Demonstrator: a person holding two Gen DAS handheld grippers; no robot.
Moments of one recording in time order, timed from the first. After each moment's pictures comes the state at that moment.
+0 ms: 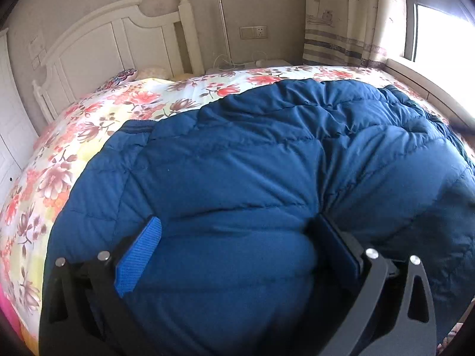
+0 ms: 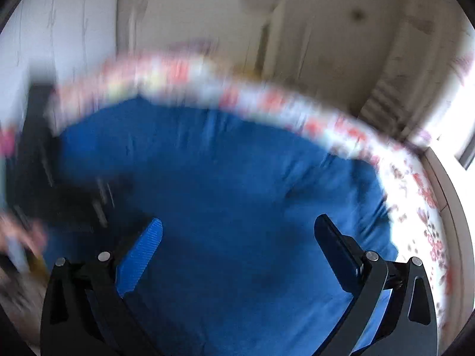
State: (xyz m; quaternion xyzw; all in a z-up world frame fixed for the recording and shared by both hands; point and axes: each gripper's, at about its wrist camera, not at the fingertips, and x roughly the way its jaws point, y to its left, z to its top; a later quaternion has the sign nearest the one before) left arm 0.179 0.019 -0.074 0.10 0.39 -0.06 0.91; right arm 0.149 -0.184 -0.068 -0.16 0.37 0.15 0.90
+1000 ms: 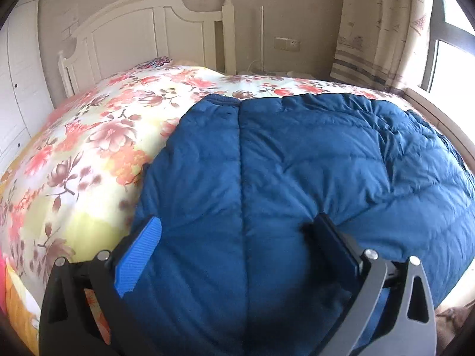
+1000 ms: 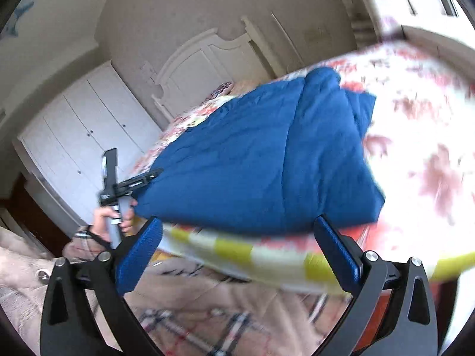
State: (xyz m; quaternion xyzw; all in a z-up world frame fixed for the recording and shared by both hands) left arm 0.134 0.126 -0.069 0.03 0.37 -0.03 0.93; right arm 0.001 -0.366 -0.092 0.21 0.34 0.29 0.87
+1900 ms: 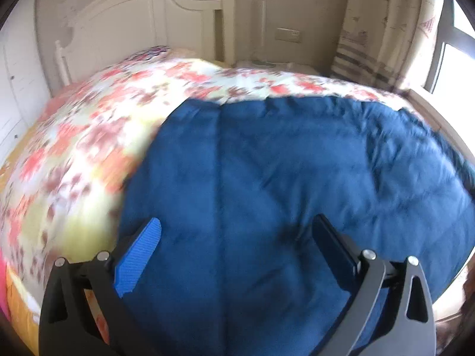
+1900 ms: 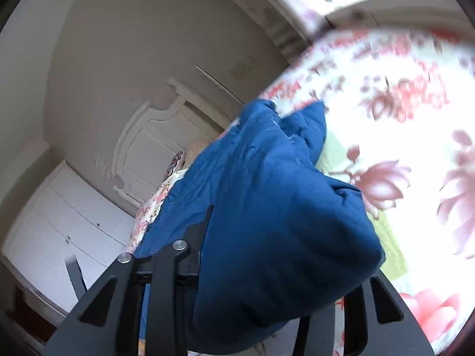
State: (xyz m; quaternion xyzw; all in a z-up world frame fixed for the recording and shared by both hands) left arm 0.168 0.095 -0.041 0.02 0.41 -0.03 0.91; right arm 0.082 -0.353 -0.092 0.36 0.25 0.13 0.89
